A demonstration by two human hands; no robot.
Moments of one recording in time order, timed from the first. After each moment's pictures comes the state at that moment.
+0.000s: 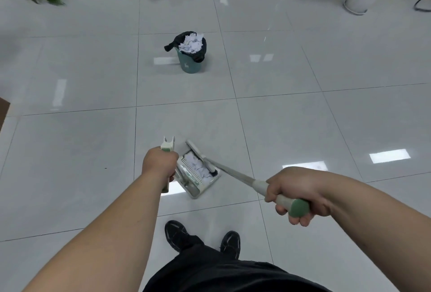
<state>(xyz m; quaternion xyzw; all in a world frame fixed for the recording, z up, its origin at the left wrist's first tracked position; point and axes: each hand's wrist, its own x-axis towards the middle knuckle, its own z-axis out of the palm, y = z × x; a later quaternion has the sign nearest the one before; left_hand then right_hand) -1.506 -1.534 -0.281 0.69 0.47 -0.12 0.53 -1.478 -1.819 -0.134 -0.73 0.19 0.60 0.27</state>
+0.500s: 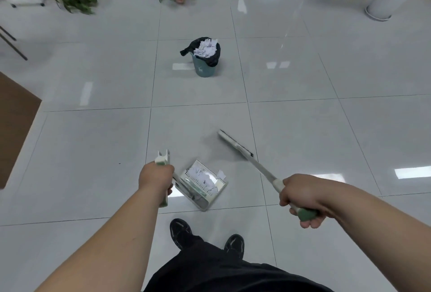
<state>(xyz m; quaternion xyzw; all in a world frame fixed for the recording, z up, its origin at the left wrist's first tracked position) -1.561 -1.556 -0.281 0.64 0.55 -0.07 0.53 -1.483 -1.866 -0.166 -0.80 0.11 0.55 0.18</state>
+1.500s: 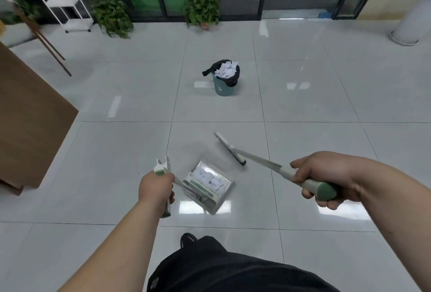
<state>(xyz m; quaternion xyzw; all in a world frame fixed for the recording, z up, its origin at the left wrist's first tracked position) -1.587 -1.547 -0.225 0.61 0.57 0.02 0.56 -1.439 -1.856 -0.083 -0.79 0.07 0.53 0.31</state>
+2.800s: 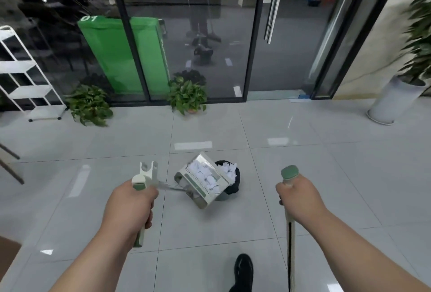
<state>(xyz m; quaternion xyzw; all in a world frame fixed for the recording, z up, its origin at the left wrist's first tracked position) -1.098 -1.230 -0.037 0.73 0.40 0.08 0.55 -0.958 -1.535 -0.086 -0.92 0.07 0.11 0.38</state>
